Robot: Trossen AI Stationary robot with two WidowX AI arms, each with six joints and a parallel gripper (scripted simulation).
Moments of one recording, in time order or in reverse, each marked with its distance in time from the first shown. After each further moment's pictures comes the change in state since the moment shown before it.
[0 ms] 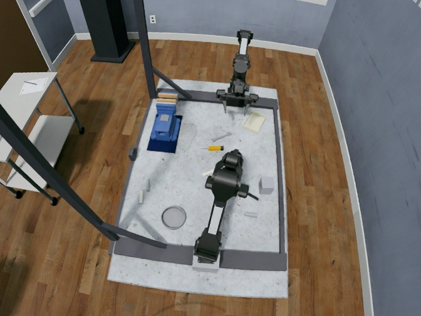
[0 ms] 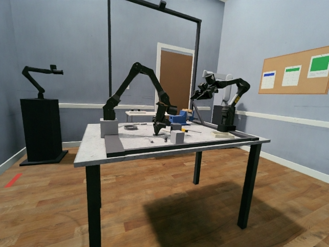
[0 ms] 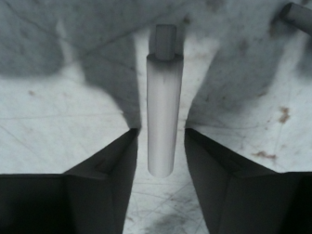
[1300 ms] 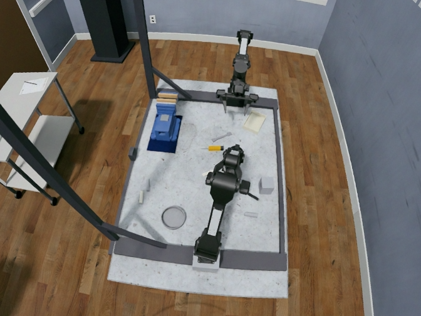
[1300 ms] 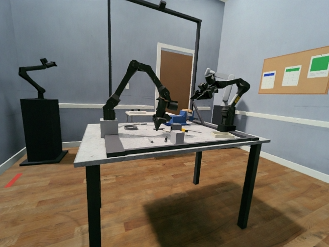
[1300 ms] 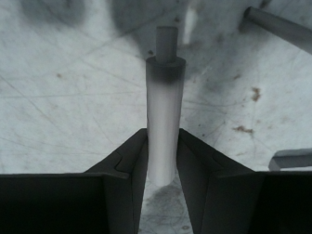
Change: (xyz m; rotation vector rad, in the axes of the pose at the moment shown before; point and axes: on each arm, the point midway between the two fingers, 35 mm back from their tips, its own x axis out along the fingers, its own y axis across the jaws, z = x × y) left arm 0.000 0.000 0.000 0.000 0.000 0.000; right arm -0.031 0.000 -0.004 0.000 -0.004 0.000
